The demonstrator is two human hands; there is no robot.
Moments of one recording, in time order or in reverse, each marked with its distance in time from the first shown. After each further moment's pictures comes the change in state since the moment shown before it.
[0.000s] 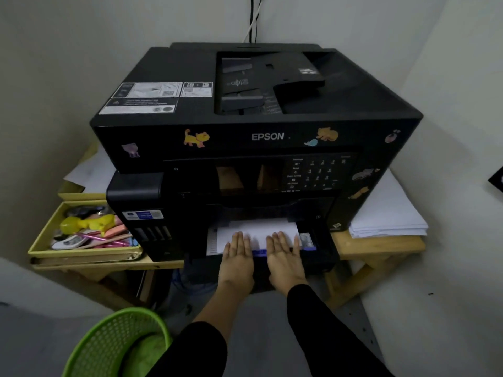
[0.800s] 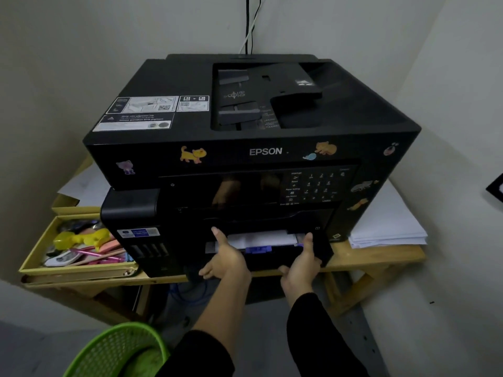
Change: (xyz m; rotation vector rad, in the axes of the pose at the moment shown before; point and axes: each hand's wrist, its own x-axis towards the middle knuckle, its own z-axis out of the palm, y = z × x) left_hand 0.016 0.006 -0.068 -2.169 0.358 -1.152; right_hand 0.009 0.005 -0.030 2.363 0.457 1.009
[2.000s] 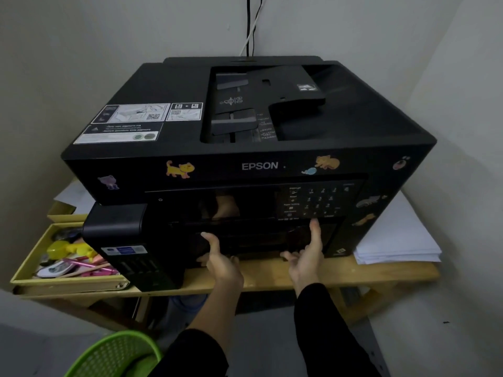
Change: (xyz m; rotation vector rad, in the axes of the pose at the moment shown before) left_hand 0.033 -0.006 0.021 -0.280 -0.365 0.097; right_hand 0.031 -0.043 0.030 0.044 -0.261 0.047
